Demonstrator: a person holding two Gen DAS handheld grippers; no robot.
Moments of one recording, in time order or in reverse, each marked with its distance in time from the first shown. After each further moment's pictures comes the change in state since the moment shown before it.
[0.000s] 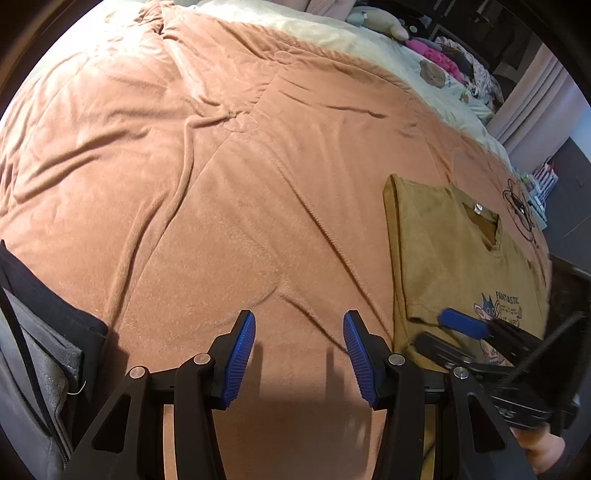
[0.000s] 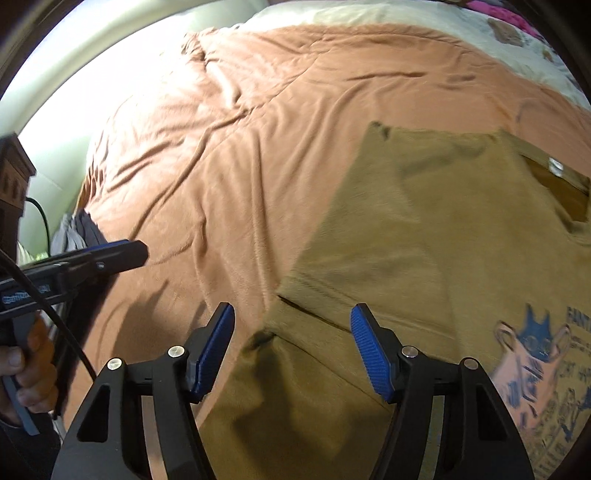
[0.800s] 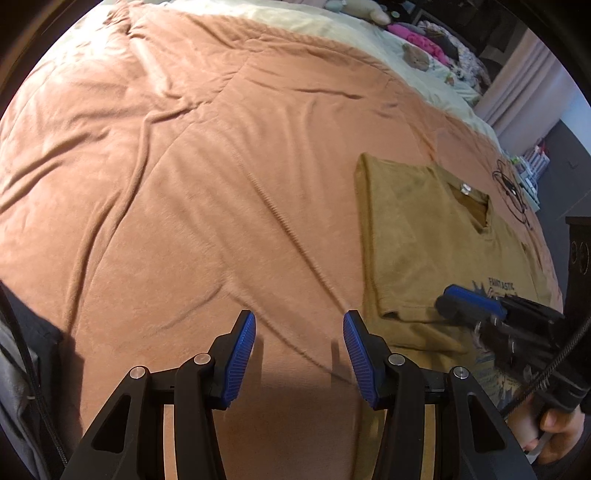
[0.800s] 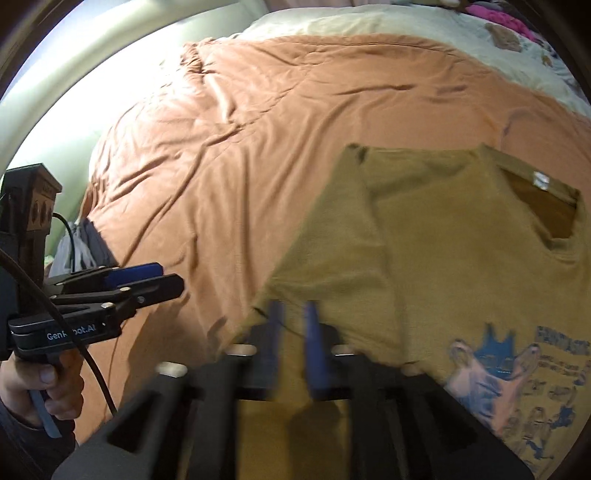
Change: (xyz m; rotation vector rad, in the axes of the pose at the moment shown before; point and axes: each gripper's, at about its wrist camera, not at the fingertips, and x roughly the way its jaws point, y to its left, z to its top) left arm 0.025 -0.030 -0.001 0.046 0.040 -0.024; right arm -0.026 -0.018 0.005 0.000 -0.022 0.029
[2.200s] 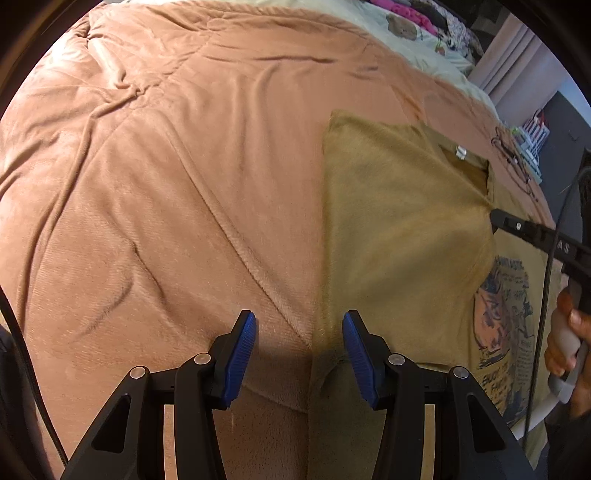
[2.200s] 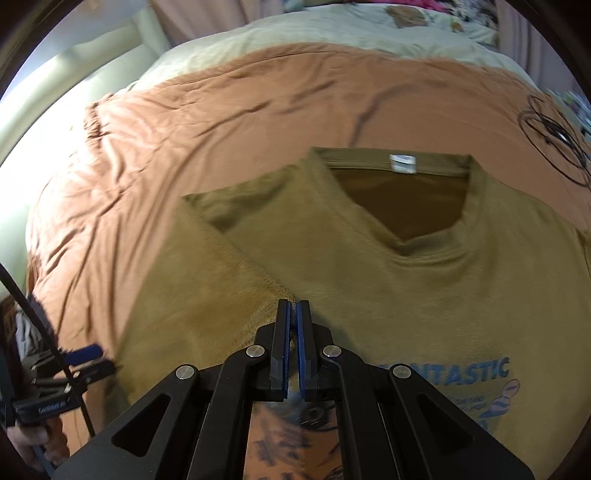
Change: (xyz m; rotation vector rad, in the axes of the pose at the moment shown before) left arm 0.052 -0.056 -0.003 0.075 0.082 0.017; right arm -0.031 -0.122 0.008 0.244 -0.074 -0.235
